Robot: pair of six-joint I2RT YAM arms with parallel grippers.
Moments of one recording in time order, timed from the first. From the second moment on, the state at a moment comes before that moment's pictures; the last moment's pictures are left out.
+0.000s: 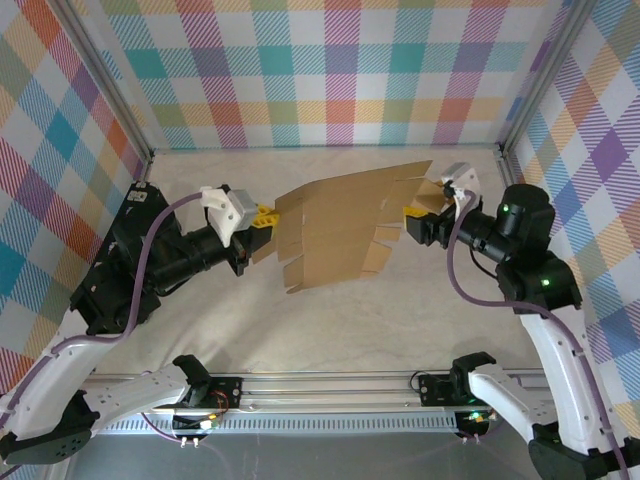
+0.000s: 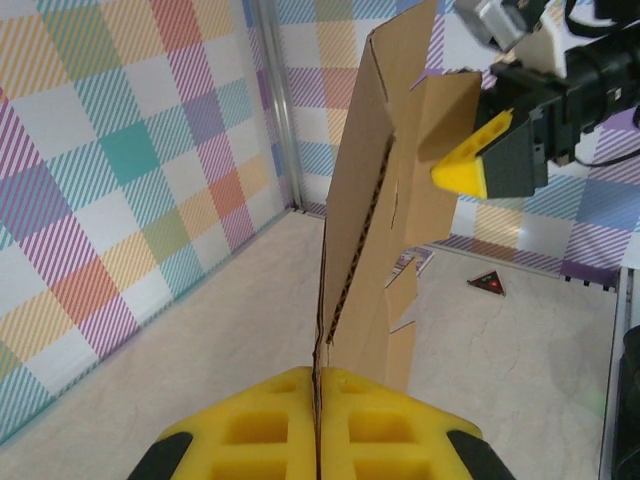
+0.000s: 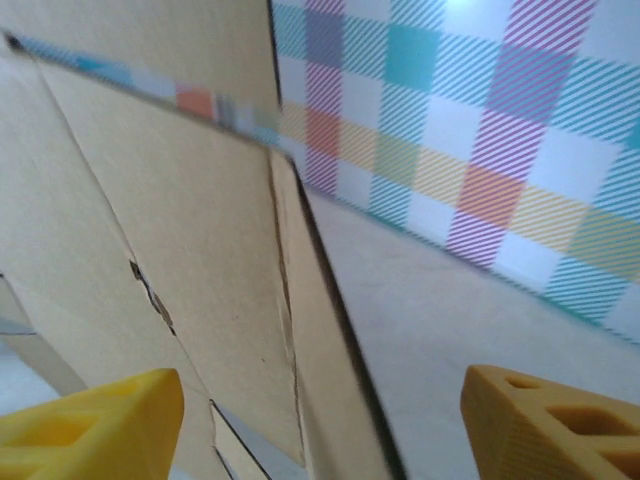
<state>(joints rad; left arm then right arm) -0.79 0.88 1.39 -0.64 0.15 0.16 0.27 0.86 1.20 -0.60 -0.48 -0.15</state>
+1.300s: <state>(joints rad) -0.71 1.15 1.31 -0.56 -0.03 -0.09 0.26 1.06 1.32 -0.91 -0.60 0.13</state>
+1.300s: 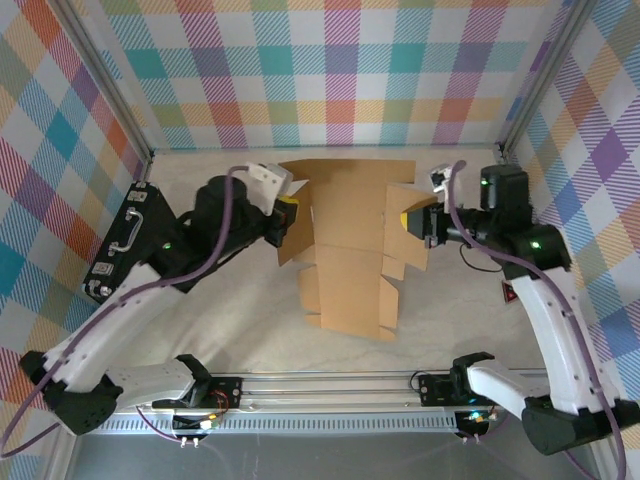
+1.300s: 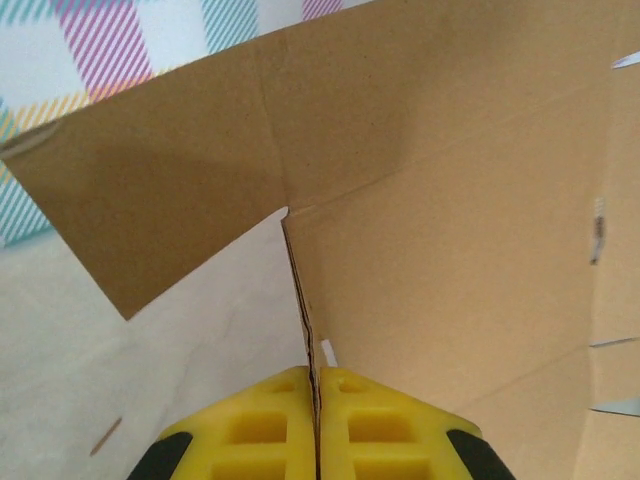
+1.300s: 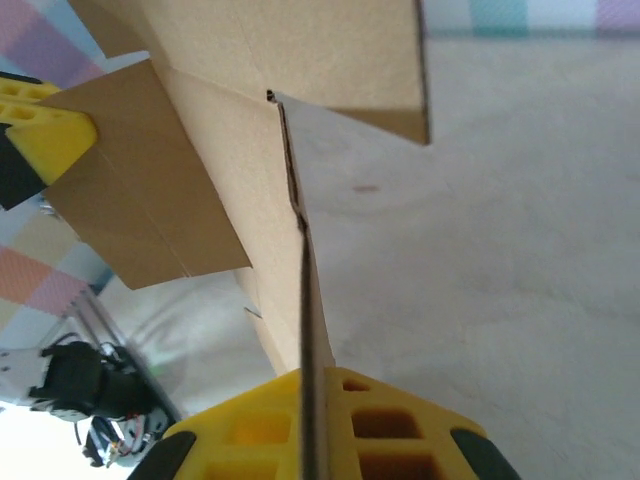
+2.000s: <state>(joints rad) -0.60 1.25 0.81 0.03 0.07 -0.04 0.26 1.22 0.76 -0.13 -0.49 0.10</state>
